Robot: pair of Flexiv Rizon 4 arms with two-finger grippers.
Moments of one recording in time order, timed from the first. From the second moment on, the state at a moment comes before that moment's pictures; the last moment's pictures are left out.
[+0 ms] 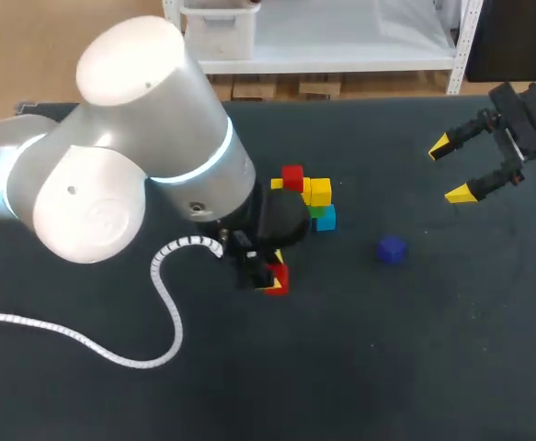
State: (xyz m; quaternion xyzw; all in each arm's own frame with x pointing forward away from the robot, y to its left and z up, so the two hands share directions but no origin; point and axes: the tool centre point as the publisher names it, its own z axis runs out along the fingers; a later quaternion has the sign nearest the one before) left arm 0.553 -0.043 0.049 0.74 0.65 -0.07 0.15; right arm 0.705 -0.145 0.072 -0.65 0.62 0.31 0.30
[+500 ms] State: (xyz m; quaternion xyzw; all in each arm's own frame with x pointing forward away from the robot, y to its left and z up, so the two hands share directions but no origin) left arm 0.549 -0.110 0.042 0.81 0.57 -0.08 0.13; right arm 0.705 -0.145 0.072 -0.65 0.62 0.31 0.30
